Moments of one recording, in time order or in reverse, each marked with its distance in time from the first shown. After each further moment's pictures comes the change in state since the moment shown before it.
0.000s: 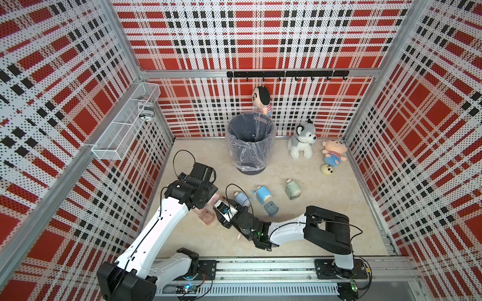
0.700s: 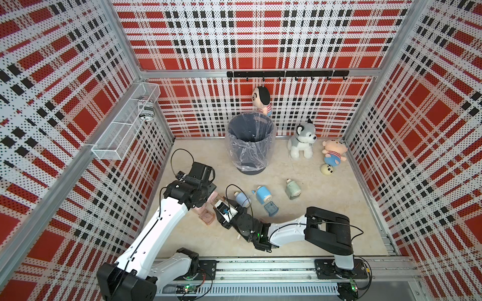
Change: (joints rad) left arm 0.009 -0.004 0.000 0.024 -0.029 0.001; right arm 0.006 -0.002 0.013 -0.016 0.043 0.010
